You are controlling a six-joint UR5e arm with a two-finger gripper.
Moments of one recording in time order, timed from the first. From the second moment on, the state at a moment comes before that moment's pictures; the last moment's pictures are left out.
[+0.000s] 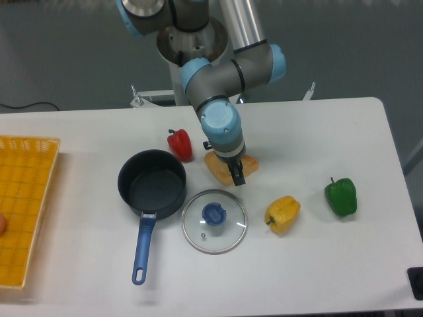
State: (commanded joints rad) arm 2.47 -1.89 -1.98 -0.97 1.77 1.75
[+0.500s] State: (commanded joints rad) arm 2.46 -1.89 -1.97 -0.97 1.77 1.73
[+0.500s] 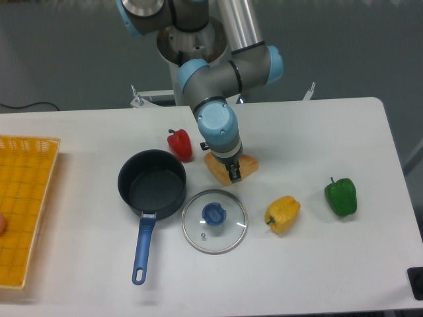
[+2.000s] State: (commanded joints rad) arm 2.54 -1.79 -1.69 -1.30 1.64 1.70
